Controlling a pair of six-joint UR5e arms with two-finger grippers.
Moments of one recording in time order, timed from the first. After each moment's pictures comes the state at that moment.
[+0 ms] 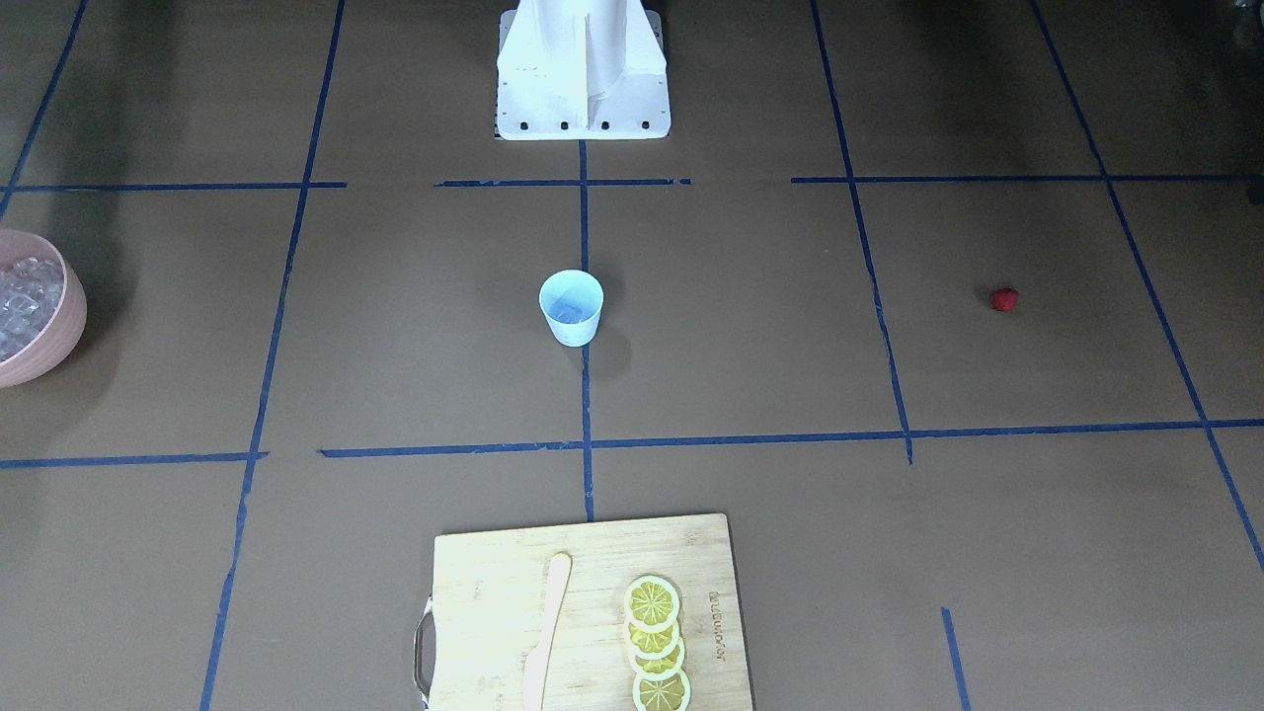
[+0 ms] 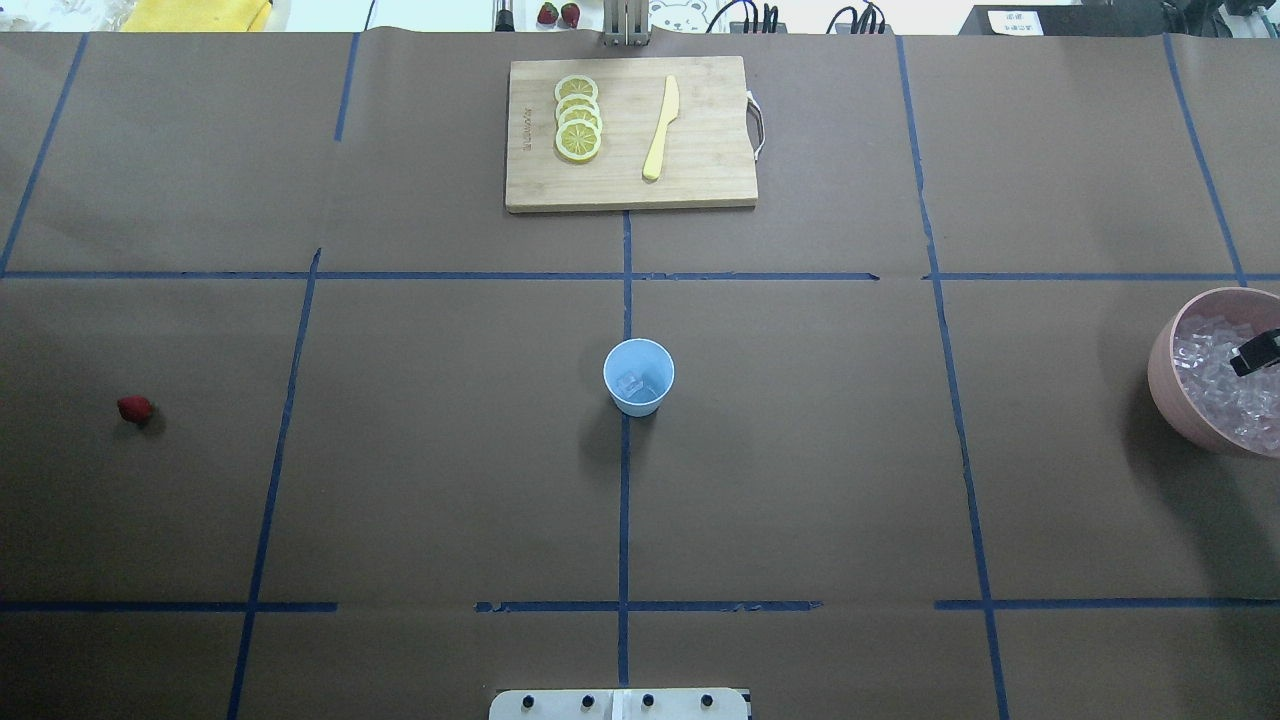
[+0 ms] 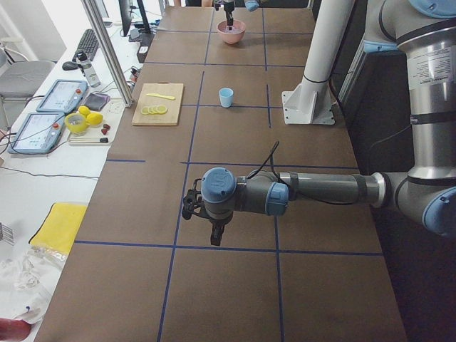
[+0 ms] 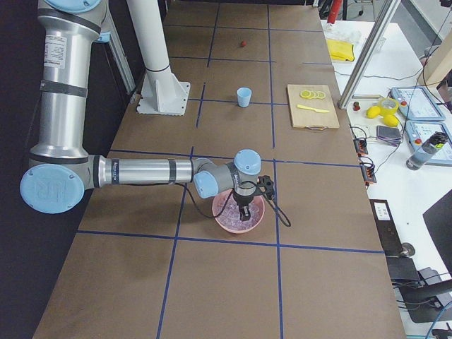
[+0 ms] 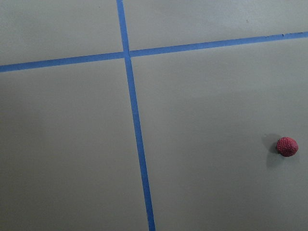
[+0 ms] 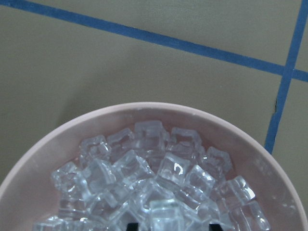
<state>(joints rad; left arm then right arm) -1.54 -1.38 -1.77 -1.66 -2.47 0.06 1.20 -1.70 1.67 -1.23 2.25 0.25</state>
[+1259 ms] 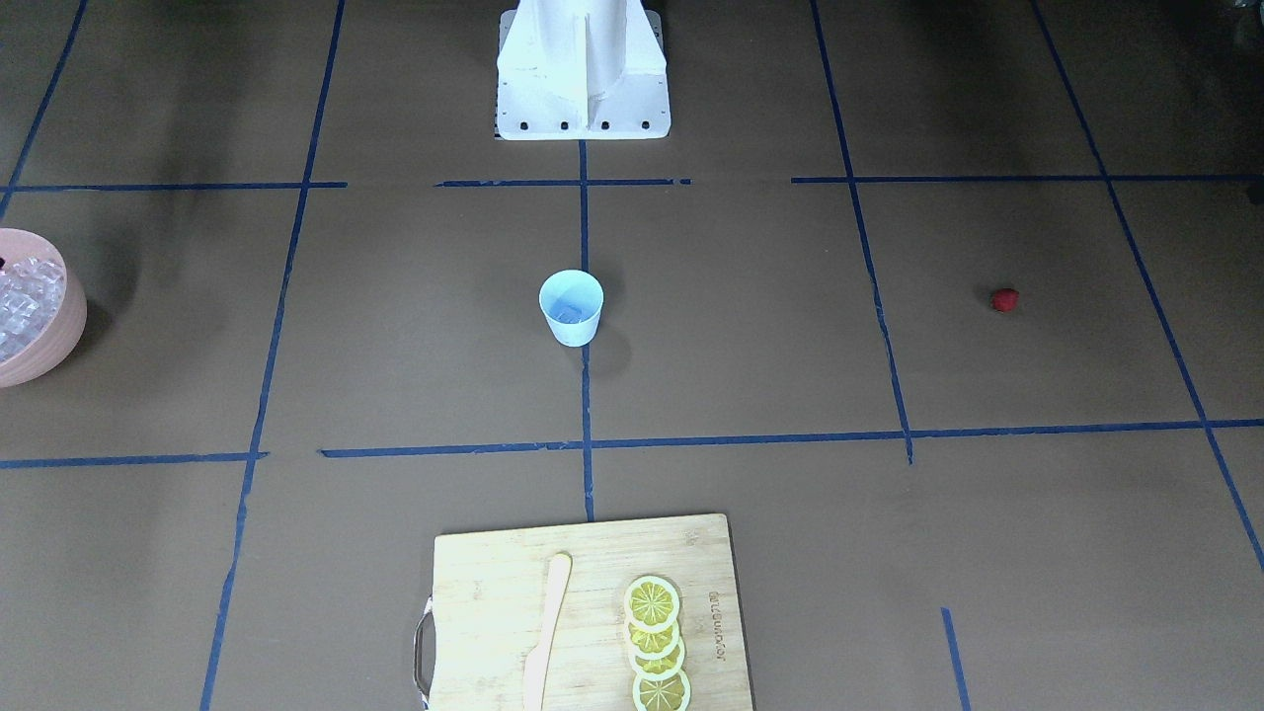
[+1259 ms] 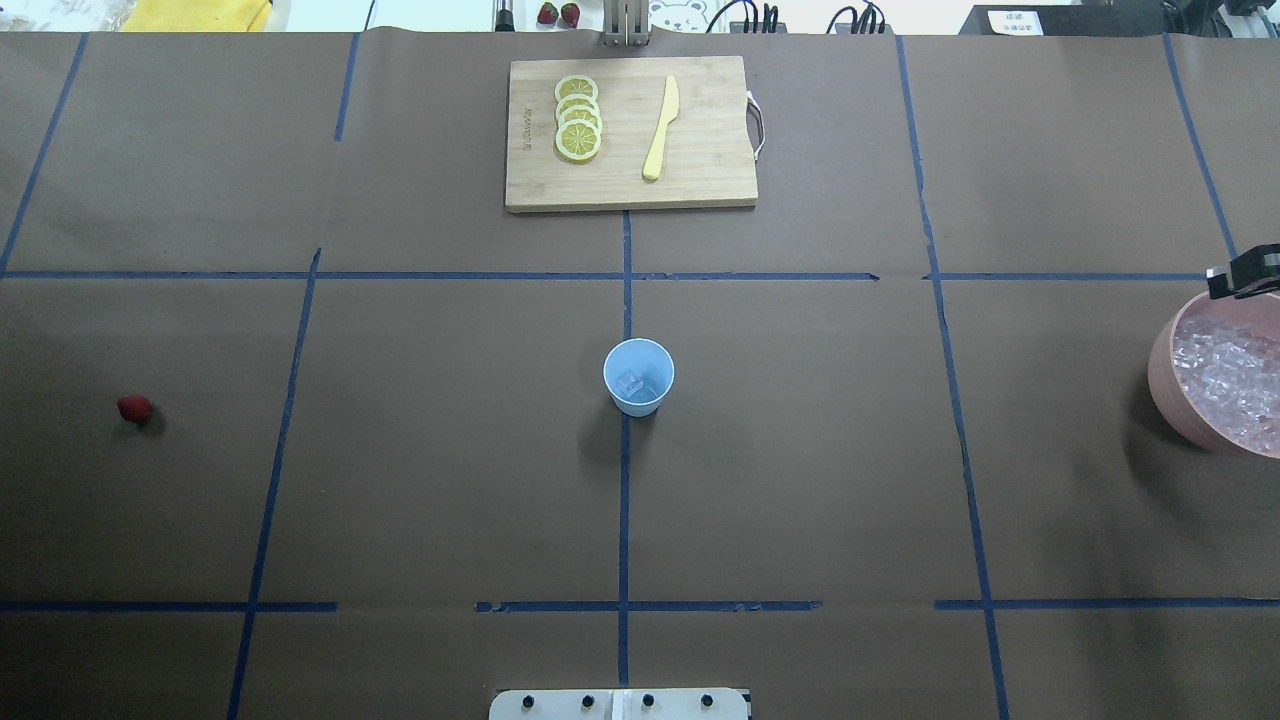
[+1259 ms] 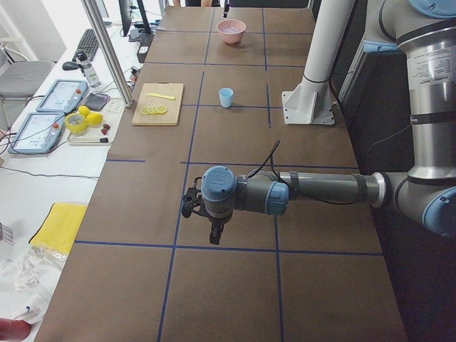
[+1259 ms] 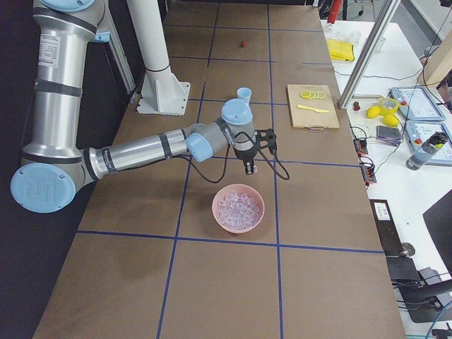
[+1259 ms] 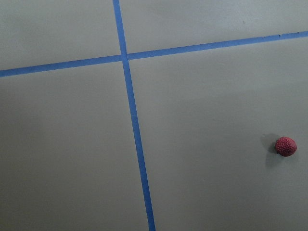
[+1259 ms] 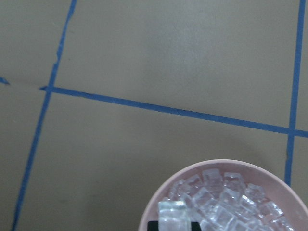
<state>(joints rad) -1.54 -1.38 -1.78 -1.67 -2.47 0.06 1.18 -1.69 2.07 -1.25 2.26 0.74</state>
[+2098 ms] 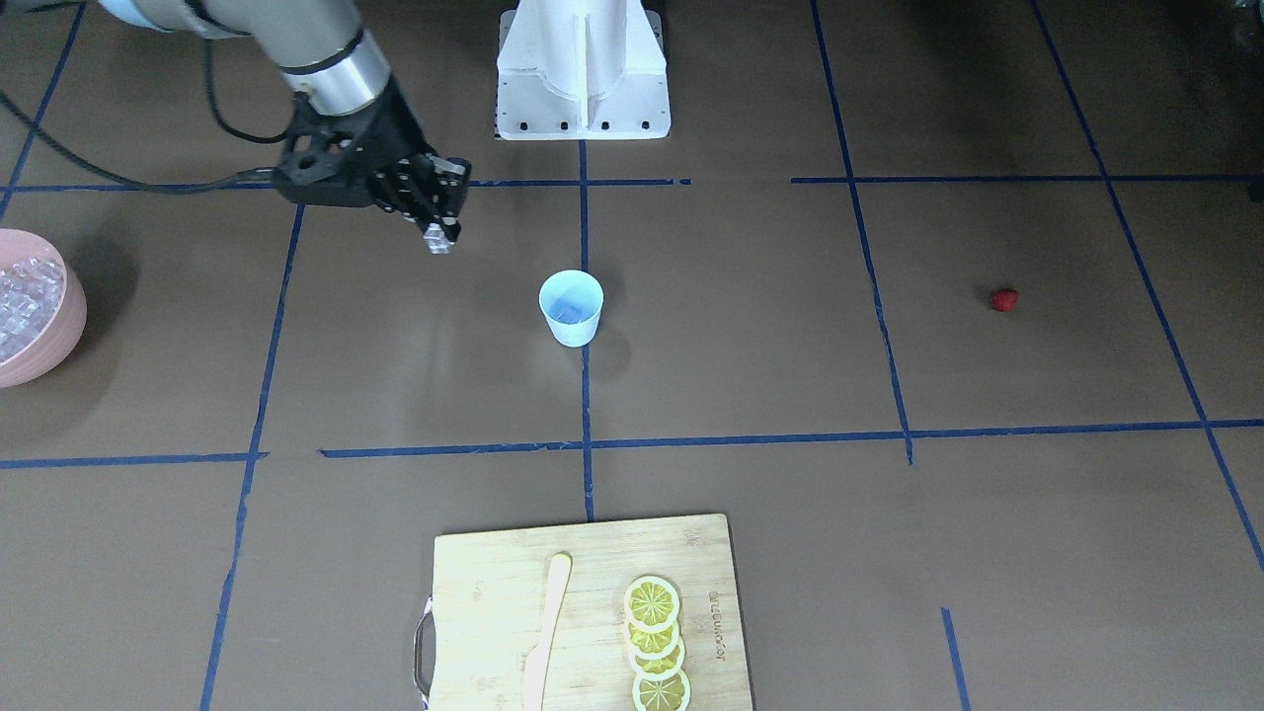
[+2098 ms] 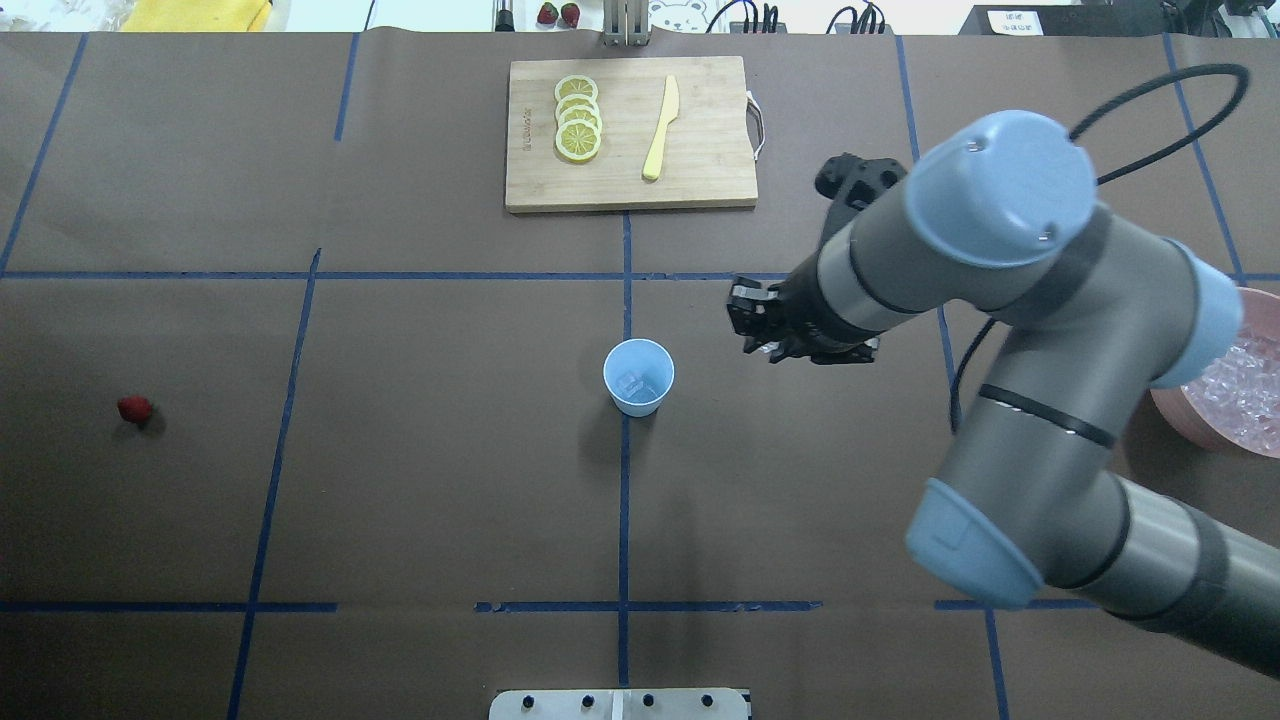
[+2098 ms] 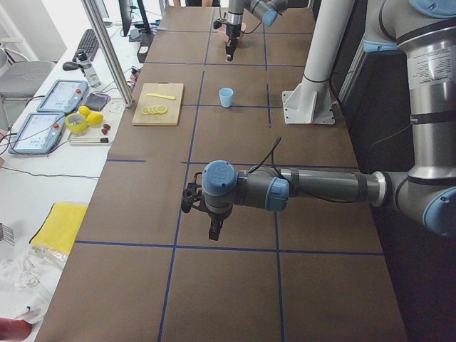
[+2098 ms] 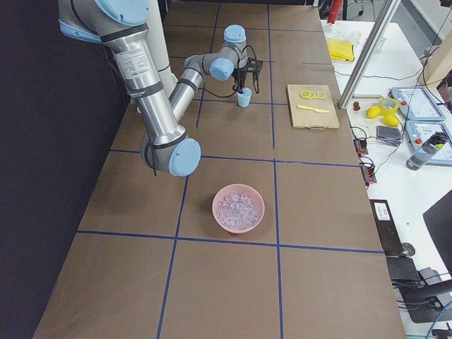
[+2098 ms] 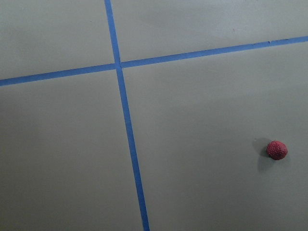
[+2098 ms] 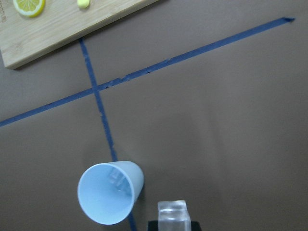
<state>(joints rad) -1.54 -1.38 -1.80 -1.67 -2.46 0.06 0.60 -1.00 1.97 -1.62 1.94 1.54</state>
